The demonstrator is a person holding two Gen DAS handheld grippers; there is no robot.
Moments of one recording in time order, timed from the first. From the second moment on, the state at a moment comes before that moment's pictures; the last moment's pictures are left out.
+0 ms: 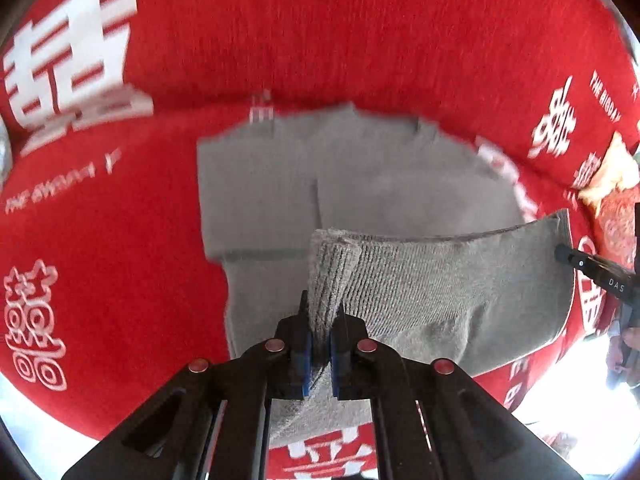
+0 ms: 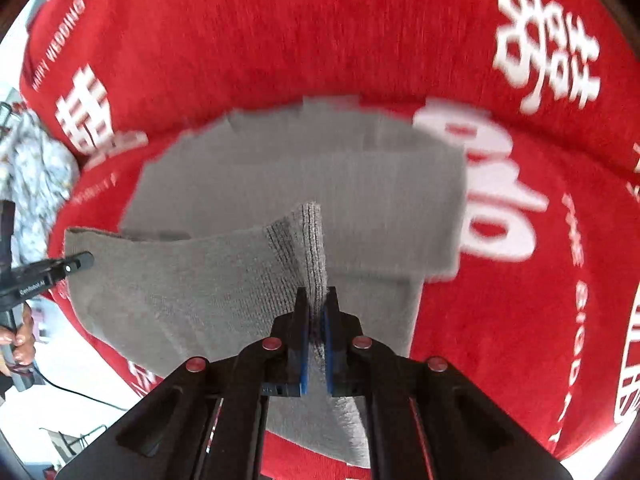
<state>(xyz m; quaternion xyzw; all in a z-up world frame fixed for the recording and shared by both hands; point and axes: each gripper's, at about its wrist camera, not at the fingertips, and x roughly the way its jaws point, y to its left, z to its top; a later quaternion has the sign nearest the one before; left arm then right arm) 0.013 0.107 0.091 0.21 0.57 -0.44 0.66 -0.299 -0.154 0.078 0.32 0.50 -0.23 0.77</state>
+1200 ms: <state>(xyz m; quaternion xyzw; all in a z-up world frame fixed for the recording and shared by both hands) 0.140 -0.021 0.000 0.26 0.54 -0.24 0.76 -0.214 -0.294 -0.021 0.39 0.48 -0.32 0.72</state>
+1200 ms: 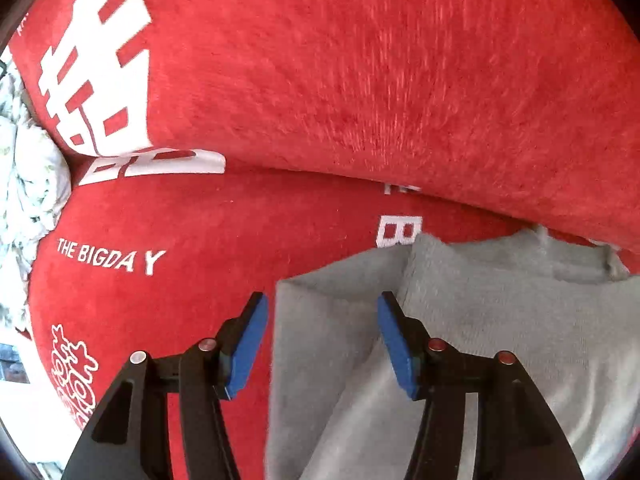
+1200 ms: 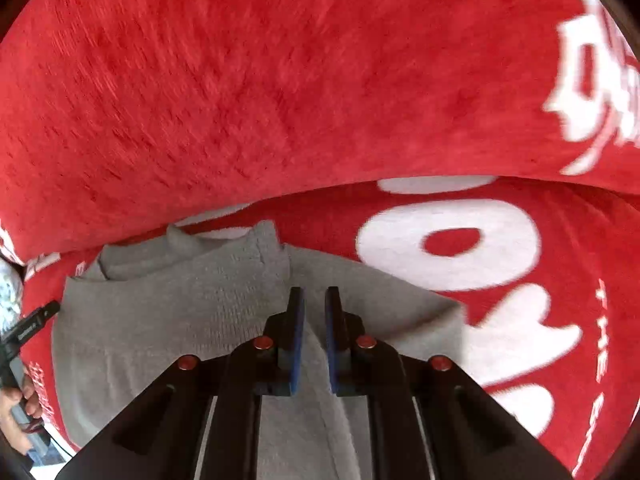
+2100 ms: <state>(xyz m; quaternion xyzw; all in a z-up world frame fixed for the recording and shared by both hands) 0.070 0.125 0.002 0.17 0.69 -0.22 0.67 -0.325 -0.185 -0.028 0.60 0.44 -0.20 0.64</state>
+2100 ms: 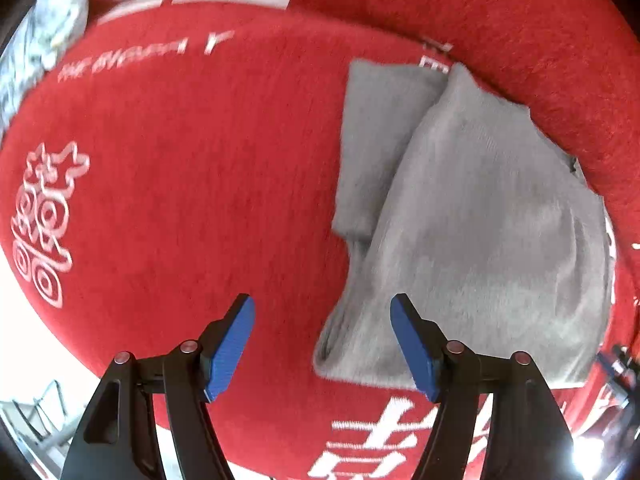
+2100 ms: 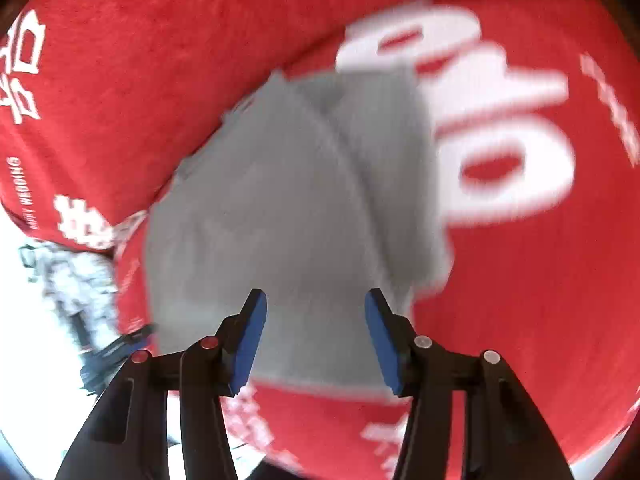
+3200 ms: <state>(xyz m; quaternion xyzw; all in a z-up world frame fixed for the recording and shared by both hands) 0.087 0.120 0.000 0.22 0.65 -0.36 0.63 -0.347 -0.123 -0.016 0.59 0.46 -0.34 0.57</state>
